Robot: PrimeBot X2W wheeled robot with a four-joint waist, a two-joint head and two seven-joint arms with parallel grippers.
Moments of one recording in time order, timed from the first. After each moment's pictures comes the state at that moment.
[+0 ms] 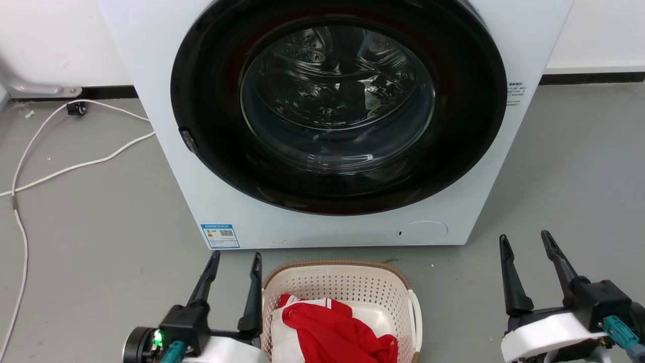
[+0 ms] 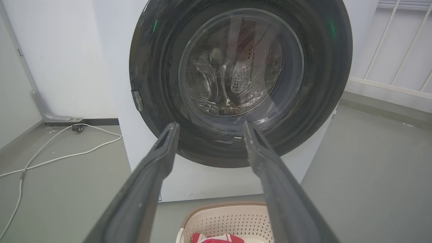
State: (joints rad) left arm 0.04 0.17 -0.31 0.00 -0.23 0.13 -0.22; right arm 0.02 -0.05 -0.02 0.06 0.05 0.13 -0.20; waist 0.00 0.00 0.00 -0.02
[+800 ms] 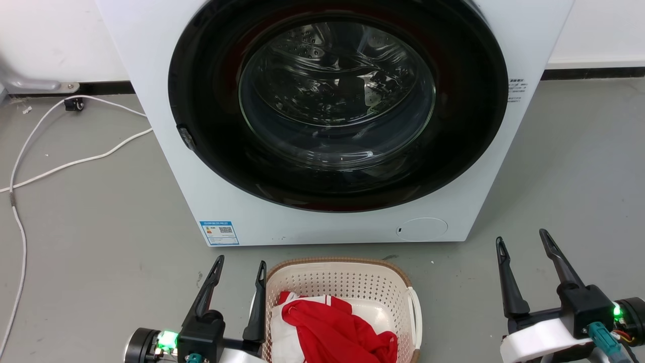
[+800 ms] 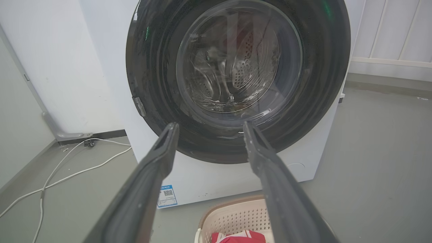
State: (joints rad) left arm 0.07 0.09 -0.23 0.03 -0.04 0.06 -0.26; right arm 0.02 -0.05 -0.02 0.07 -0.11 0.13 -0.26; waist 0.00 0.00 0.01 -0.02
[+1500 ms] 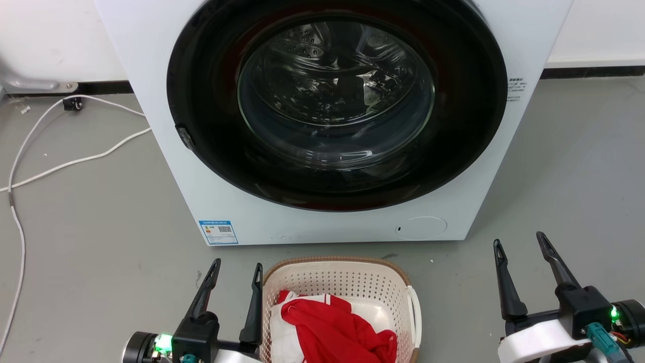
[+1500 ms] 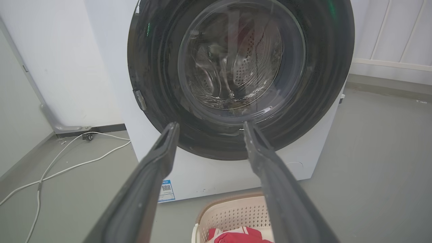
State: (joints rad) left arm 0.08 0.07 -0.19 0.04 -0.04 0.03 -0.26; right arm 0.02 -0.05 -0.02 0.08 -0.10 0.13 -0.26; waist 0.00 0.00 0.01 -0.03
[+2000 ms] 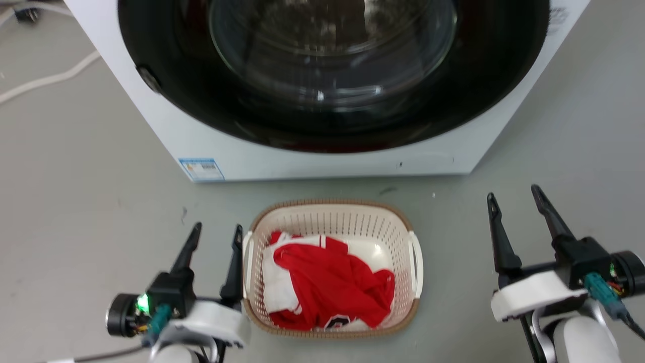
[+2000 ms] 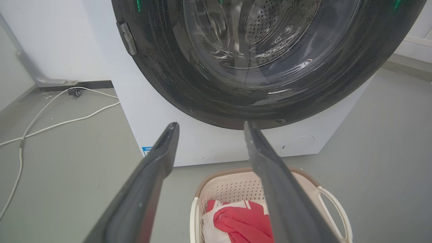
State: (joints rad) left arm -0.06 0.07 -0.12 0.16 -0.07 -0.03 -0.26; right arm -0.11 -0.05 0.00 0.10 -0.09 0.13 -0.22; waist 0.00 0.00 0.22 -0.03
